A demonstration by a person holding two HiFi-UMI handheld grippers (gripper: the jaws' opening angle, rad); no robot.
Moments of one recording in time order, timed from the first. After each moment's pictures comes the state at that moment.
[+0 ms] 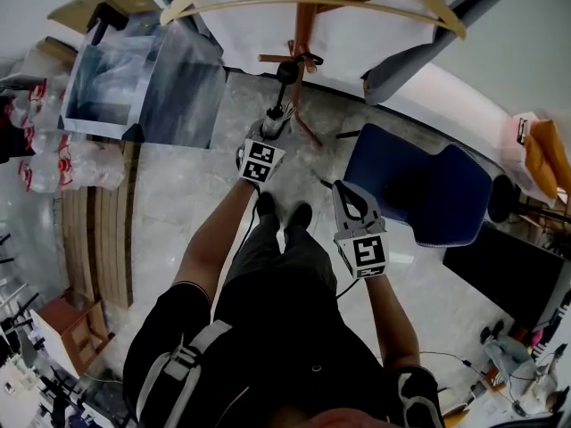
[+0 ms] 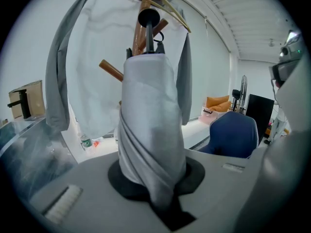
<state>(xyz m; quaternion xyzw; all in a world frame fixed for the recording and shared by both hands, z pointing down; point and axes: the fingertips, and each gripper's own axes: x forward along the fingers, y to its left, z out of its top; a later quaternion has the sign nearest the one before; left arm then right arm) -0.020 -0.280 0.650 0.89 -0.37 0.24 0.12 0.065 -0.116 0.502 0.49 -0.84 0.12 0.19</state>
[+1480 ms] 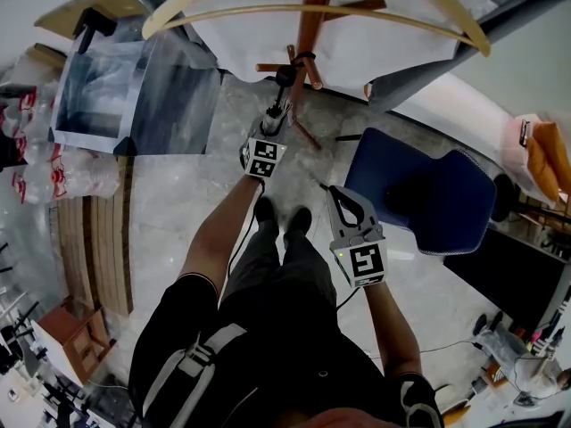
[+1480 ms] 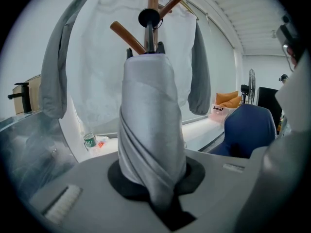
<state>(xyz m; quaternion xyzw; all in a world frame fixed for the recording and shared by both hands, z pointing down) -0.024 -0.337 0.719 0.88 -0.41 0.22 0.10 0.044 -0.149 0.512 0.48 -0.85 0.12 0.19</state>
